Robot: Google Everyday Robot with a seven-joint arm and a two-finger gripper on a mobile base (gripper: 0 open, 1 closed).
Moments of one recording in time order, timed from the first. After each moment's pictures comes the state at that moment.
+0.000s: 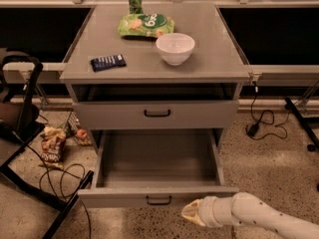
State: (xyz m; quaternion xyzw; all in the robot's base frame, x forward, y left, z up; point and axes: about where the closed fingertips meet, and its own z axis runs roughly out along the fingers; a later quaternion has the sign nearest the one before) arm 0.434 -0.115 0.377 -0.56 0.74 0.20 0.32
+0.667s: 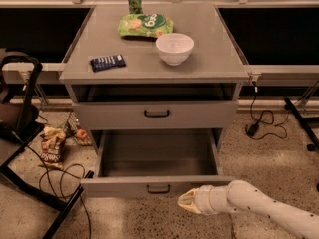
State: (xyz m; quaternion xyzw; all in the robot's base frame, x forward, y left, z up) arm 0.476 -0.104 0.387 -0.55 0.74 0.21 0.33
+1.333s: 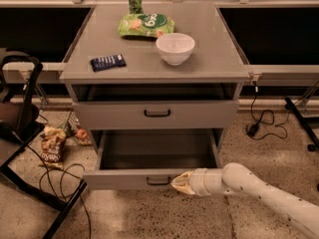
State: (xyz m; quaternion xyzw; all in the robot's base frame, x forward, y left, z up) arm 0.535 -0.082 0.413 -0.54 0.72 0.23 0.37
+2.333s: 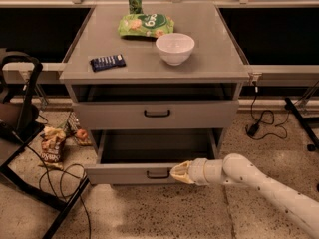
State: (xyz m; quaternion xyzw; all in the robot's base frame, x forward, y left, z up) arm 0.570 -0.079 0.443 -0.53 0.71 0.24 0.41
